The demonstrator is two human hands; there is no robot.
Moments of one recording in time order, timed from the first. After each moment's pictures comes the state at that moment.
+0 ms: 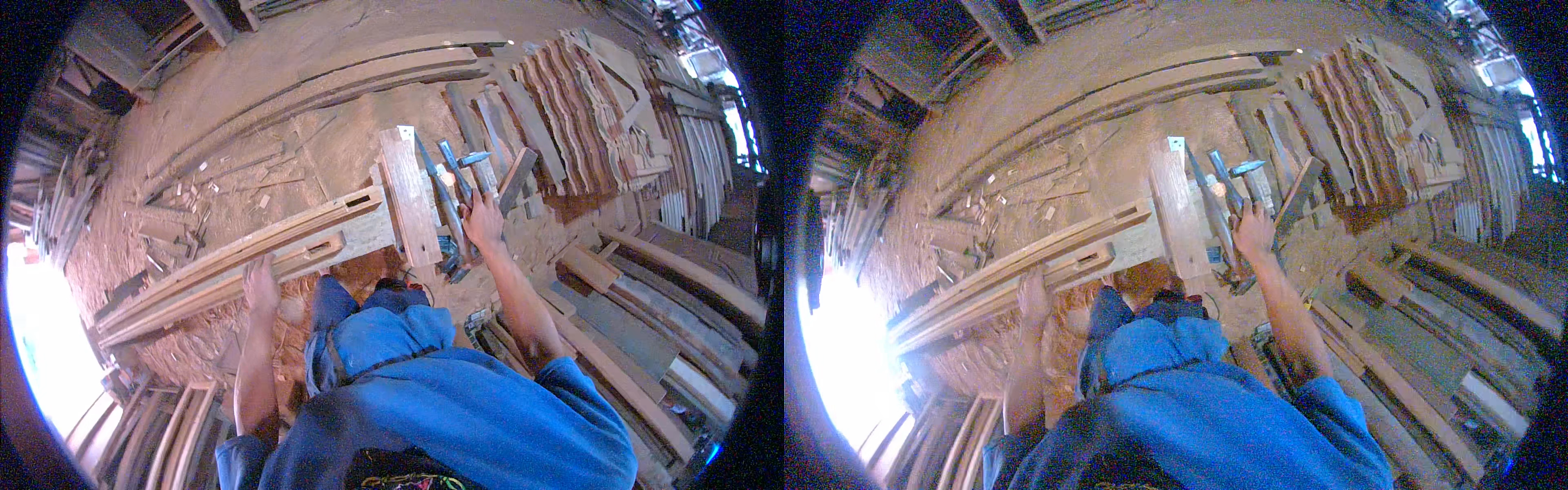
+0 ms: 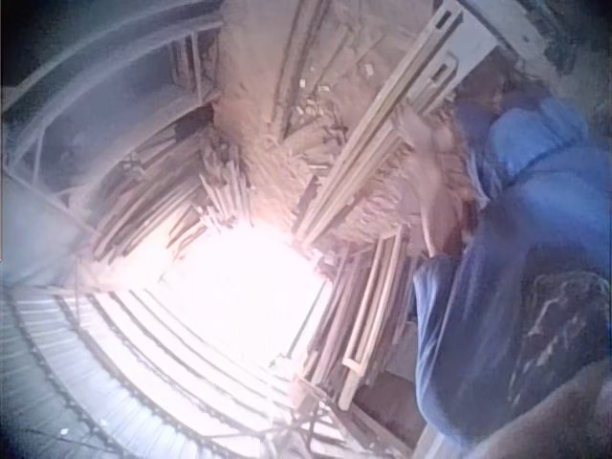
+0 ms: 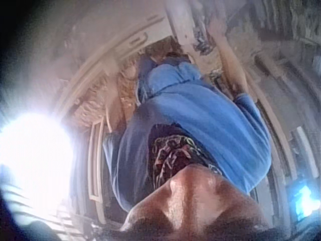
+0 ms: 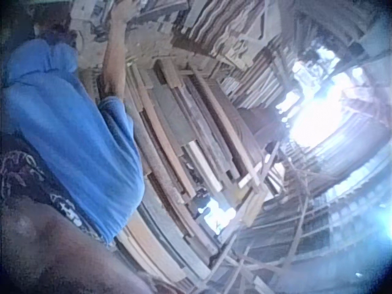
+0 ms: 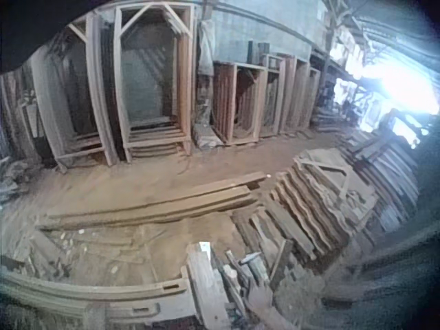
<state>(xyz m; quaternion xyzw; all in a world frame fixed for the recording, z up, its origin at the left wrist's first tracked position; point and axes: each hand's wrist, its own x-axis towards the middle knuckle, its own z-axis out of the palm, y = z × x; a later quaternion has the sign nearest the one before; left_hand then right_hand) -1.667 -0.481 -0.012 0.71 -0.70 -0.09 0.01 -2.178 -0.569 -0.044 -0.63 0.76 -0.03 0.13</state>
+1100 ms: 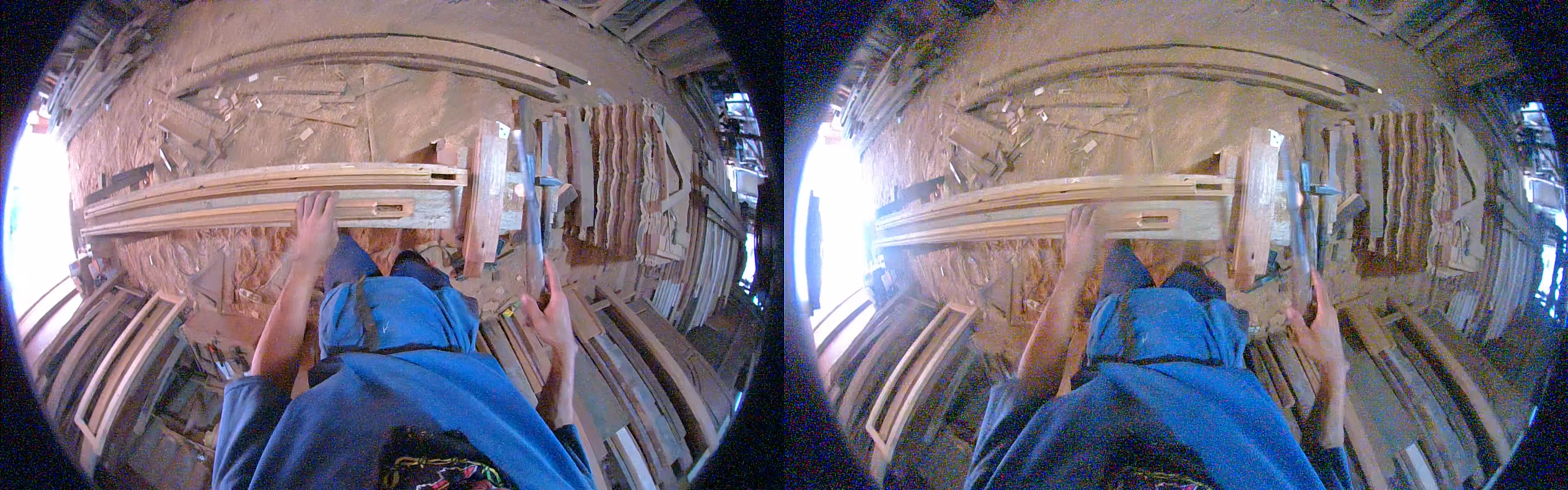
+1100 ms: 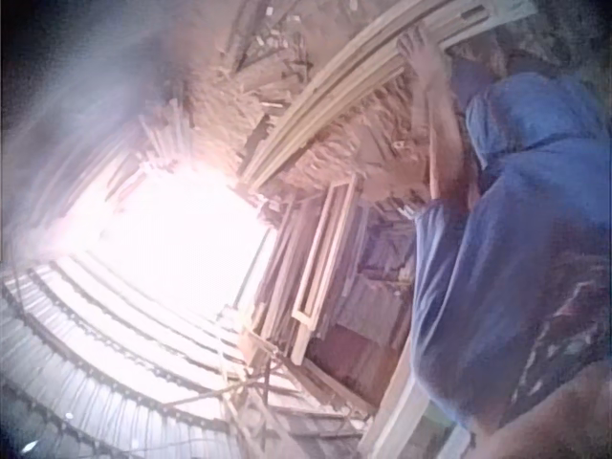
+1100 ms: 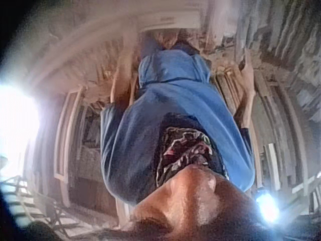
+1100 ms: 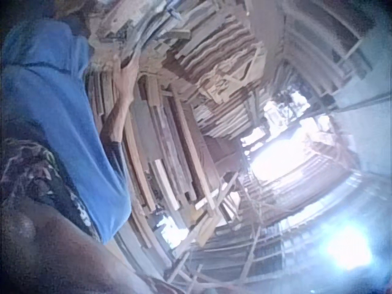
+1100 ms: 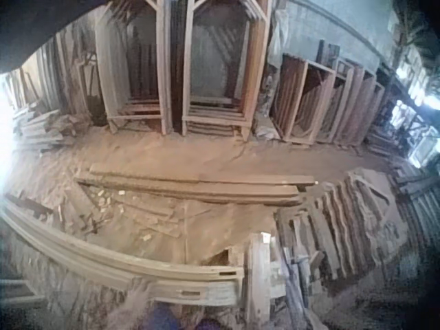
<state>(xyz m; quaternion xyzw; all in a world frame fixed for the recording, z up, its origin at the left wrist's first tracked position) -1.675 -0.472 -0.026 0.69 -0.70 -0.06 0.16 -2.137 -0.480 0.144 -0.73 0.60 -0.11 0.31</state>
